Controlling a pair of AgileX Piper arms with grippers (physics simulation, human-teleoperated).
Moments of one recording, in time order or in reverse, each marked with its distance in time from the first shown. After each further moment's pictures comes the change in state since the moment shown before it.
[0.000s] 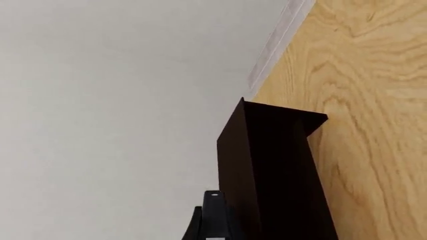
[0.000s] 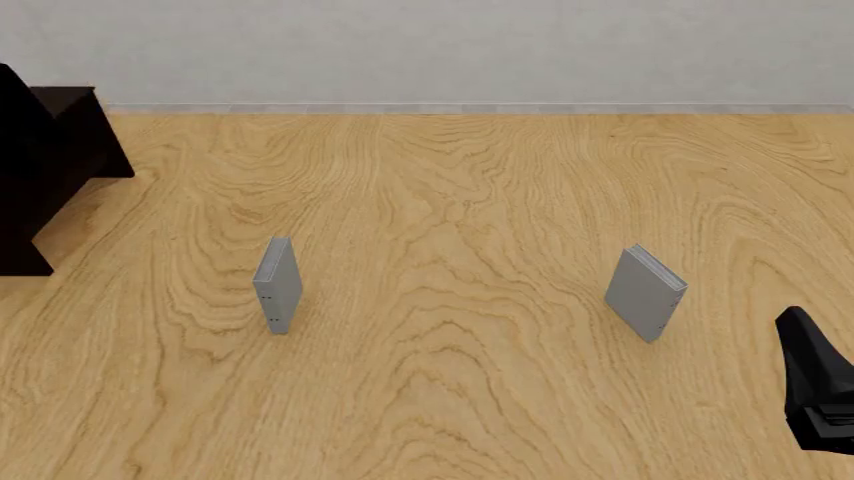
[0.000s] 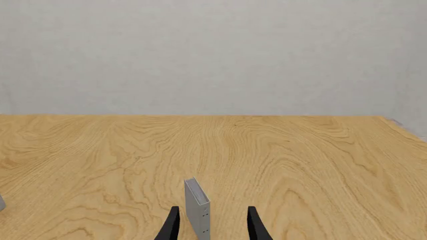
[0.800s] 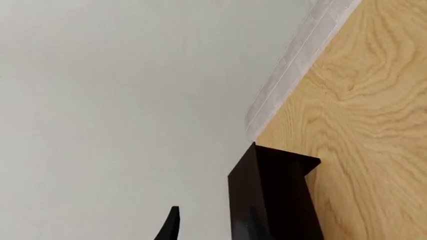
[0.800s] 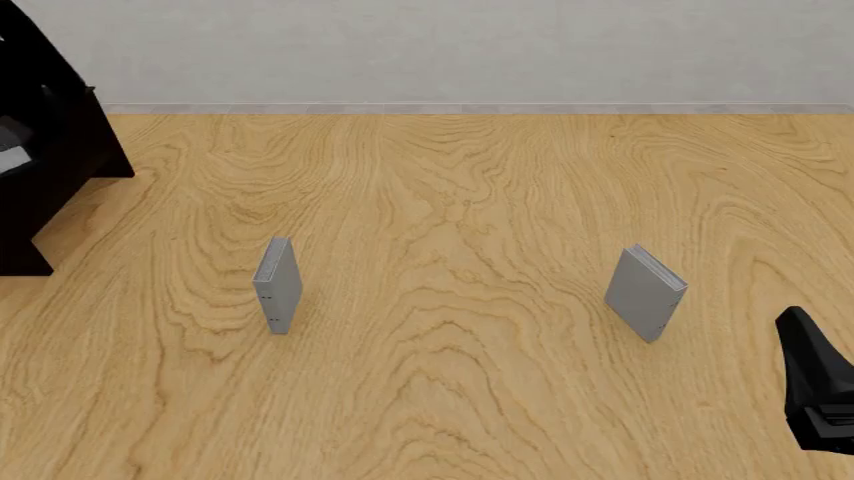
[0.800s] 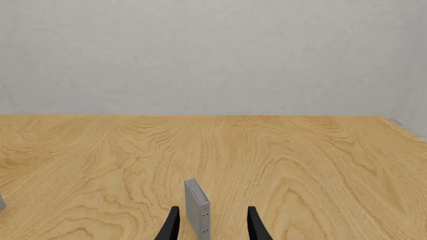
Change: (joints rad) left arm -0.133 -0.215 0.039 0.133 -0.105; right arm 0.000 0.000 0.000 0.000 0.000
